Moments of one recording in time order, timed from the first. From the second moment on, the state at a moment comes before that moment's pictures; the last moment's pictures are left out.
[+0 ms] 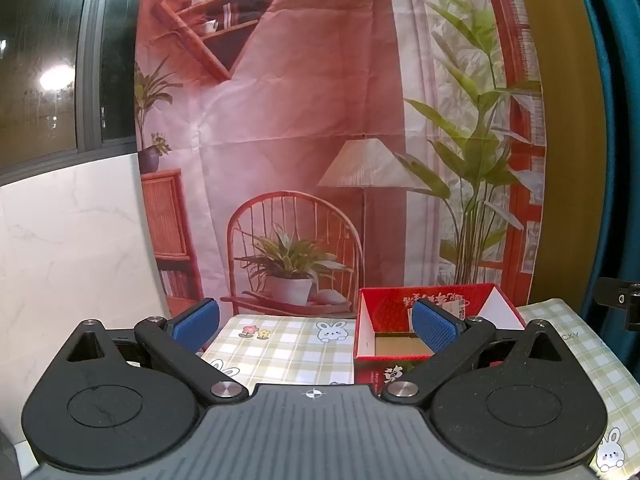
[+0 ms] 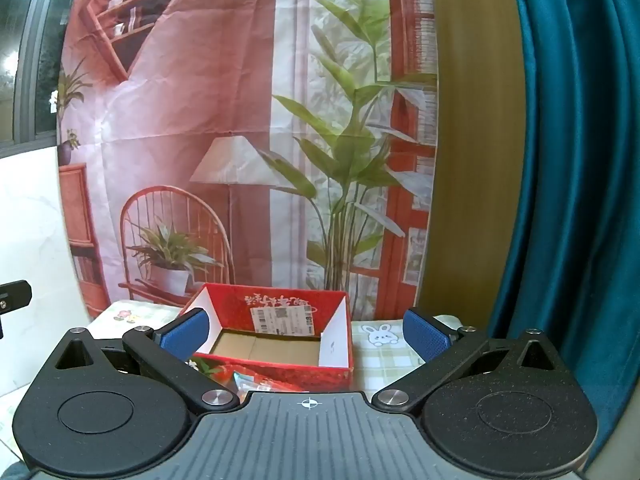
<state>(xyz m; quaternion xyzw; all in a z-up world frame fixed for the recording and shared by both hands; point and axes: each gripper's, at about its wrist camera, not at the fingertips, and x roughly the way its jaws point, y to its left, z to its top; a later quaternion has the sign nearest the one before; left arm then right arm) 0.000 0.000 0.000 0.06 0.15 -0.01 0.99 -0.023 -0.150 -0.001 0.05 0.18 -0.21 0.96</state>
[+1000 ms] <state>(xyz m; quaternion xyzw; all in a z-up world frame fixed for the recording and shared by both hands) 0.001 0.003 -0.003 0.06 0.15 -0.01 0.99 -0.021 -0.151 -0.002 0.05 0.18 -0.21 0.96</state>
